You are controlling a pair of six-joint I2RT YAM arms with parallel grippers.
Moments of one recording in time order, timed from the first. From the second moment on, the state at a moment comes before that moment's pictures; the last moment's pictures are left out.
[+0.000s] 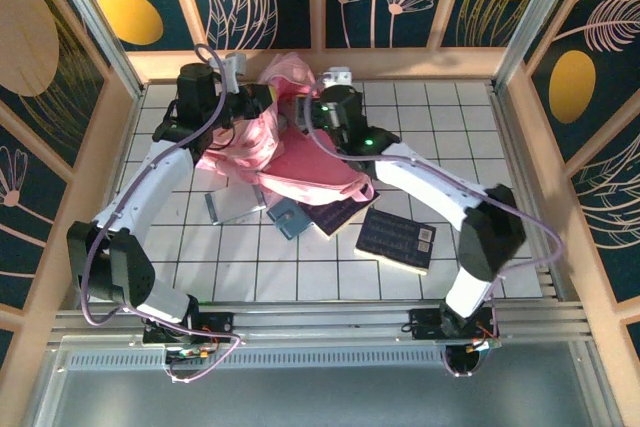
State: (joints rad) left arm -0.26 1.51 1.35 -0.15 0.50 -0.52; right arm 0.75 1.68 1.44 -0.09 0.41 0.33
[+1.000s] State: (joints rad) left arm -0.14 1.47 1.44 -0.29 0.10 -0.60; right arm 0.74 1.38 0.98 -0.10 -0.15 0.43
